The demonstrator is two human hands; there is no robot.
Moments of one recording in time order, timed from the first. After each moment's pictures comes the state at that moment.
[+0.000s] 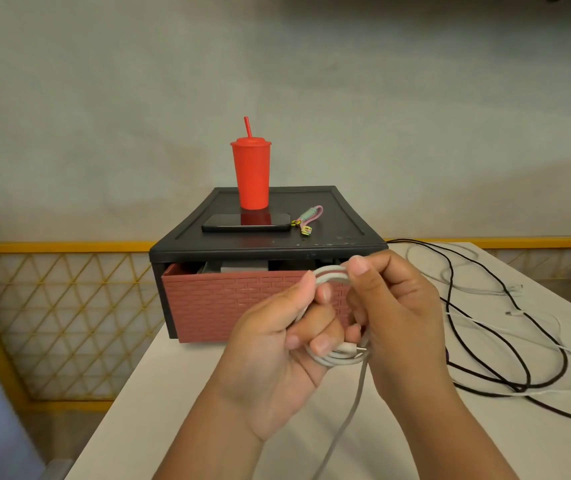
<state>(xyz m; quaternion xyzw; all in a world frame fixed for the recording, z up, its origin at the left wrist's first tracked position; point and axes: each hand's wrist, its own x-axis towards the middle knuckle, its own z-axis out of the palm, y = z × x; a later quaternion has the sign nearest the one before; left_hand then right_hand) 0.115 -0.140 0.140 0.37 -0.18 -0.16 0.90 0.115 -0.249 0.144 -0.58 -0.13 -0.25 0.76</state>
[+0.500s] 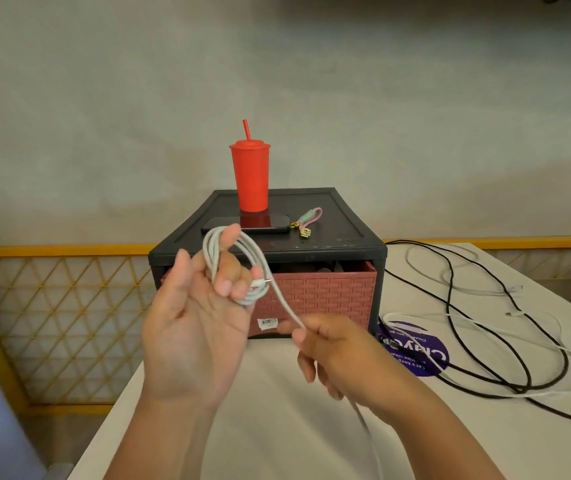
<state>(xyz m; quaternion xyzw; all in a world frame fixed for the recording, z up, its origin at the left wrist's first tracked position) 0.139 -0.096 0.136 0.35 -0.29 0.07 0.89 0.133 -0.250 0.118 -0.84 -0.15 0.05 0.52</state>
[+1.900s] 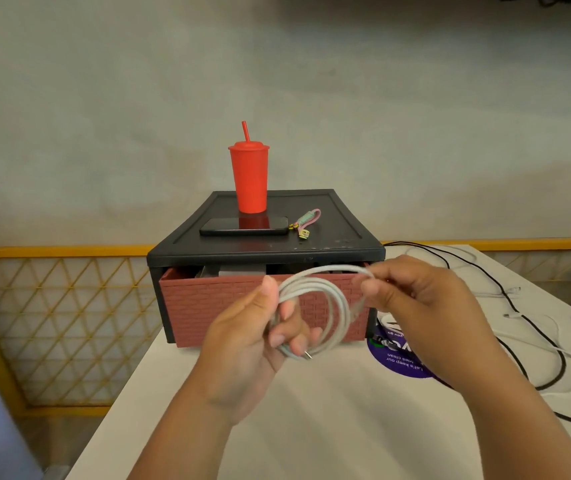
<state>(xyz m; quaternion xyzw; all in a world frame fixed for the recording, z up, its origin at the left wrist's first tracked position) 0.134 -0.123 0.123 0.50 -0.21 -0.05 0.84 0.117 -0.295 0.157 -0.83 -0.12 -0.25 0.48</state>
